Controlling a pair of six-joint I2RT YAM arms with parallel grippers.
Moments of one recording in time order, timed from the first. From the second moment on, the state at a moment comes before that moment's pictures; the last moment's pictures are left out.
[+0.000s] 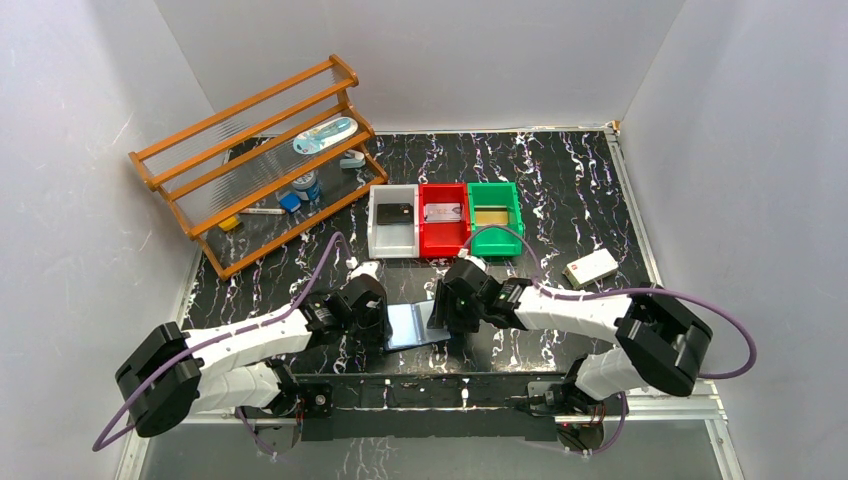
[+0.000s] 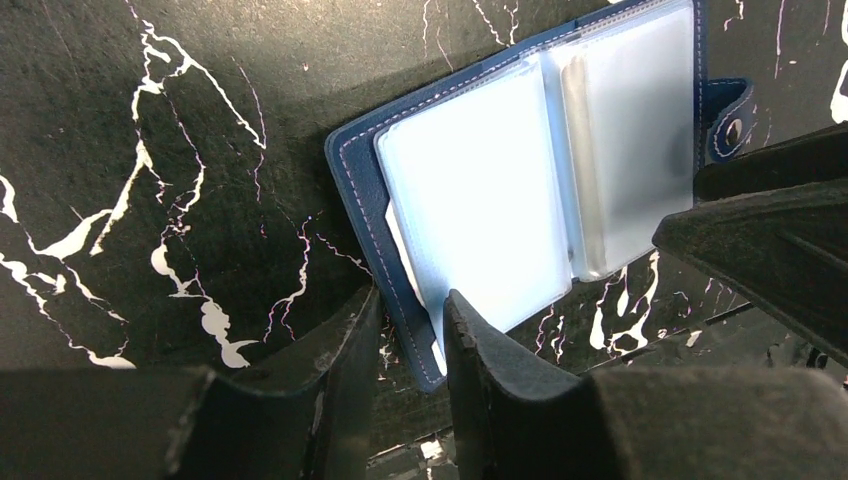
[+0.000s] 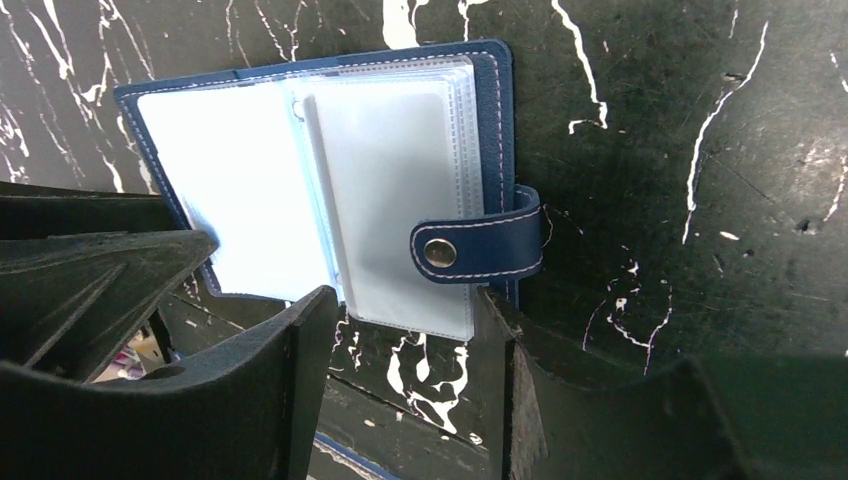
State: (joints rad) left arm -0.93 1.12 0.50 -0.36 -0.12 -0.83; right arm 1.02 1.38 0.67 -0.25 0.00 1.01
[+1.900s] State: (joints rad) left arm -0.93 1.14 0.50 -0.38 -0.12 -0.77; right arm 1.03 1.47 0.76 -0.06 -0.22 1.00
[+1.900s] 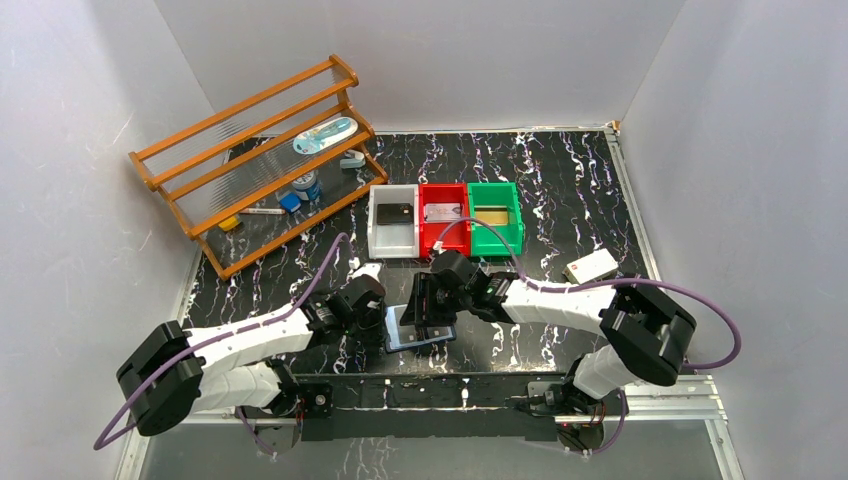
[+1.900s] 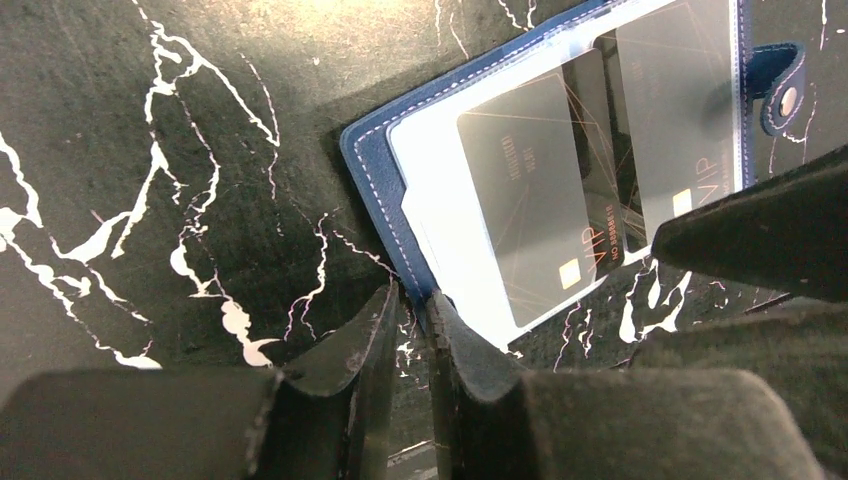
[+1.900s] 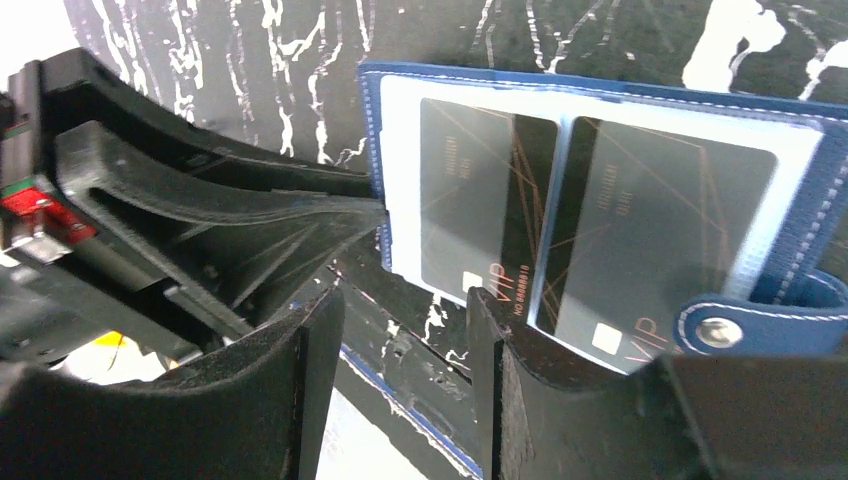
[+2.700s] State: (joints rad) left arm -0.93 1.03 0.60 -0.46 -0.17 -0.76; right arm 0.91 1.35 0.61 -0.02 -0.16 1.01
